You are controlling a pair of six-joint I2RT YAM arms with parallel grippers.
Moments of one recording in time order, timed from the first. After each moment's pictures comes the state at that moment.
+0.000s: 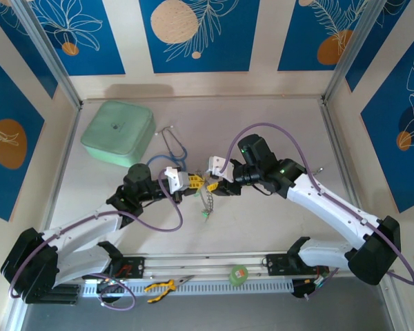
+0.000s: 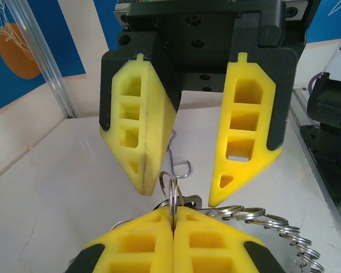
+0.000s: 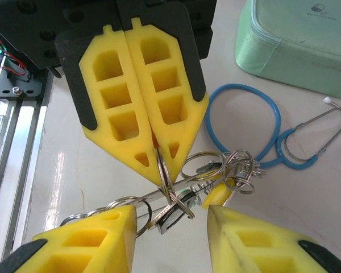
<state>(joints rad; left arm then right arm) -0.69 1.07 0.50 0.47 0.65 0.27 0.72 1.19 1.04 -0.59 -0.52 -0.60</state>
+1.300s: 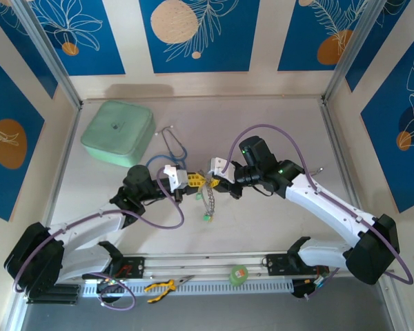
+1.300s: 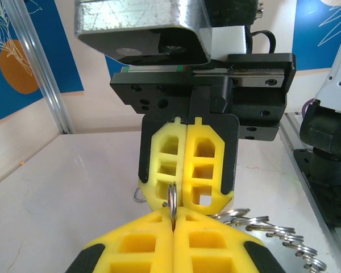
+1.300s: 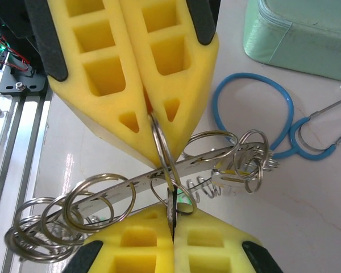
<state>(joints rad) -0.69 1.12 0.48 0.64 0.68 0.17 0.68 1.20 0.99 -0.56 -0.57 -0.60</state>
